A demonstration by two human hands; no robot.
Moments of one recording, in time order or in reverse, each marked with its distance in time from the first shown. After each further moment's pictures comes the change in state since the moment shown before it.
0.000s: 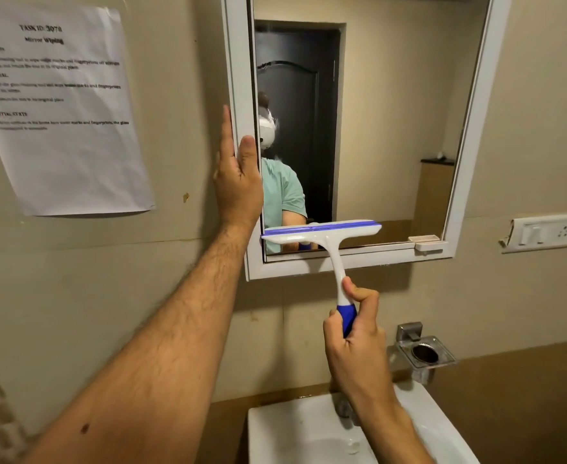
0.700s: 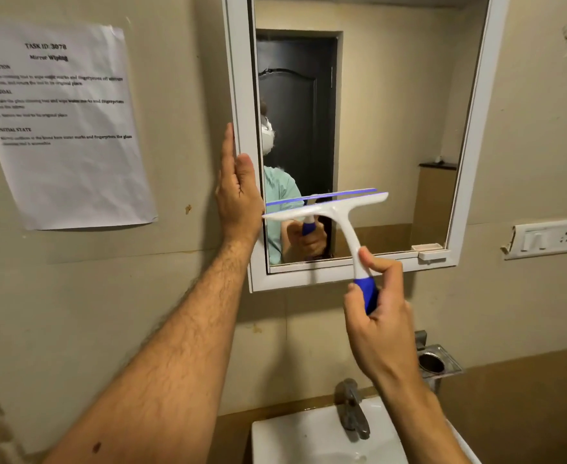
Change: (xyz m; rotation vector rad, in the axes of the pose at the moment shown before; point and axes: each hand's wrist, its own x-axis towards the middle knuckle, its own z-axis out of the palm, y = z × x) left_hand -0.003 0.000 -0.004 -0.014 0.015 -0.003; right_hand 0.027 -0.038 -0.023 0.076 0.113 -0.153
